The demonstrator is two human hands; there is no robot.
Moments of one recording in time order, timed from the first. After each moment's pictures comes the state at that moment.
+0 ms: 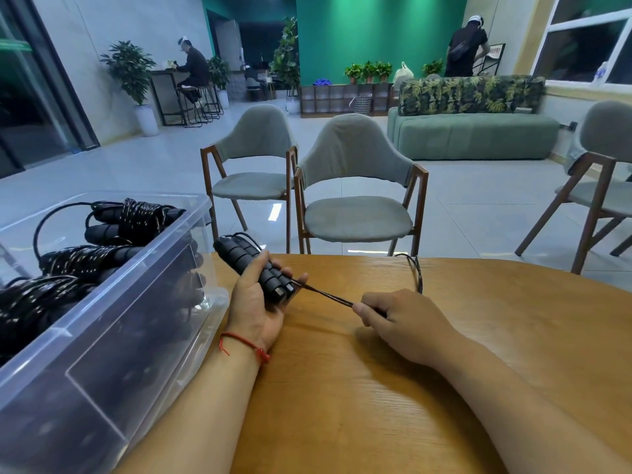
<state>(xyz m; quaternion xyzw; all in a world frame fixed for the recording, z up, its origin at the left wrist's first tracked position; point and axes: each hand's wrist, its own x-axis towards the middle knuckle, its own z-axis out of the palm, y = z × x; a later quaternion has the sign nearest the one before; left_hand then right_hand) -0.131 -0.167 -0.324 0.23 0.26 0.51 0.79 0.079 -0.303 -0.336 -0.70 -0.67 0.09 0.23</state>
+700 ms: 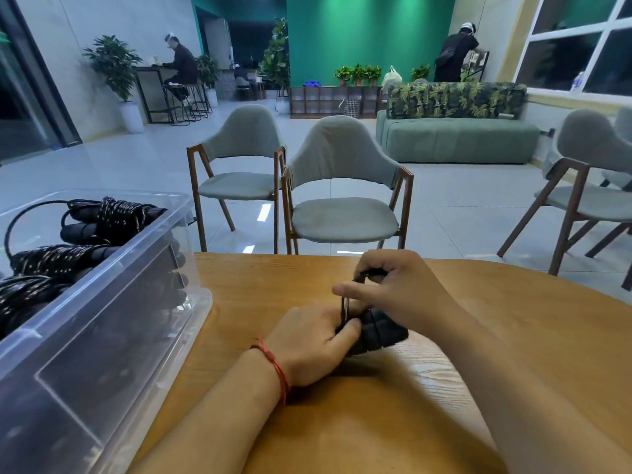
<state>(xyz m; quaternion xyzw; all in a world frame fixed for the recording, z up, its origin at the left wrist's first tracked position) -0.107 -0.238 -0.315 0.94 0.21 0.14 0.22 0.076 -0.313 -0.274 -0.63 -0.64 0.13 0.43</state>
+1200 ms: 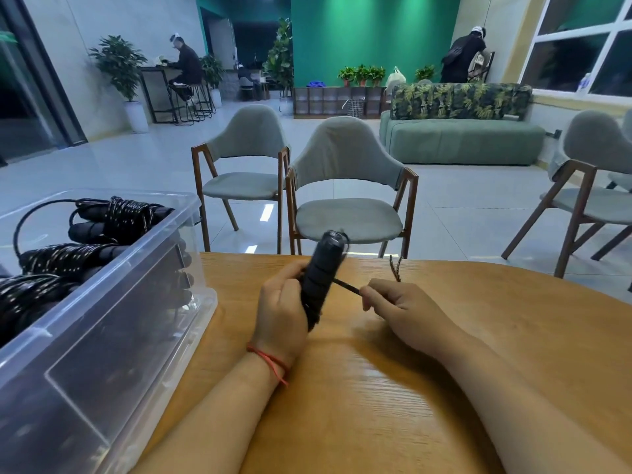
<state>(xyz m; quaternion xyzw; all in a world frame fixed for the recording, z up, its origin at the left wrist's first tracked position) -0.110 -0.220 -0.324 0.66 0.26 0.47 0.53 0.103 -0.308 -0.331 -0.68 -0.62 0.17 0.35</state>
